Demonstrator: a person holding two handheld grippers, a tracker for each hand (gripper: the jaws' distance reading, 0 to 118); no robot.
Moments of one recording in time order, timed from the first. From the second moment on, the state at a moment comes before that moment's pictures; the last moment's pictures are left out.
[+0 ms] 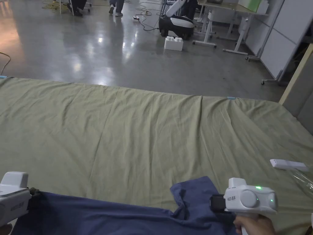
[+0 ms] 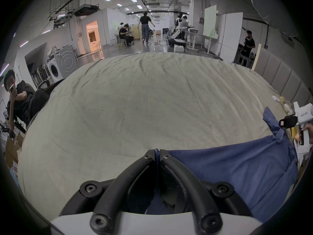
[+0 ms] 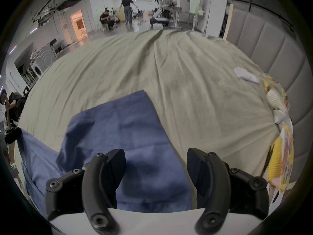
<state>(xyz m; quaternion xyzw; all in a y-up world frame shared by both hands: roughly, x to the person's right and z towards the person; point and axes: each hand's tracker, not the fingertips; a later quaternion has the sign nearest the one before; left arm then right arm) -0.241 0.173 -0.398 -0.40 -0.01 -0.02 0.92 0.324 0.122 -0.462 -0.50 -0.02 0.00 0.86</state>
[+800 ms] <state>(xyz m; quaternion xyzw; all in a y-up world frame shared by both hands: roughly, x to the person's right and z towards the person) -0.256 0.210 -0.341 -0.34 -0.01 0.03 0.94 0.323 0.202 -0.379 -0.40 0.00 -0.01 0.92</state>
